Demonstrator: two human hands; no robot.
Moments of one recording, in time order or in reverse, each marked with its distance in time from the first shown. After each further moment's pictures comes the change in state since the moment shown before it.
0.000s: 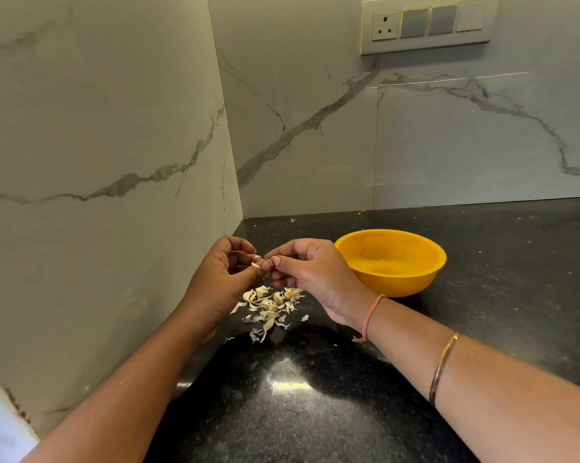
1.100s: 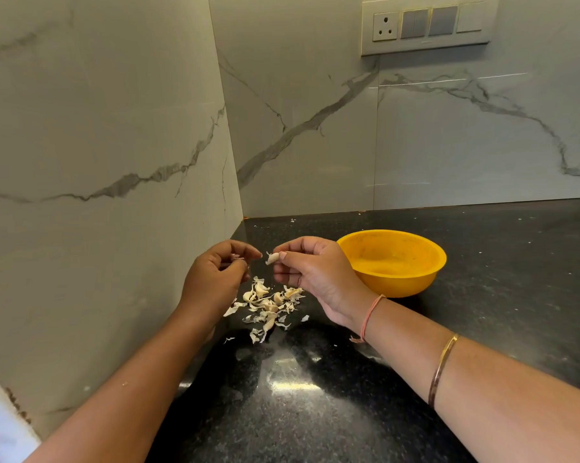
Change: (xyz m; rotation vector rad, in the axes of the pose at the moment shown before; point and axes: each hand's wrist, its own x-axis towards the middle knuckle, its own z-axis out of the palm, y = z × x) left_hand -0.001 0.003 0.000 0.189 0.180 0.000; right_hand 0.002 0.001 0.002 0.145 0.113 0.084
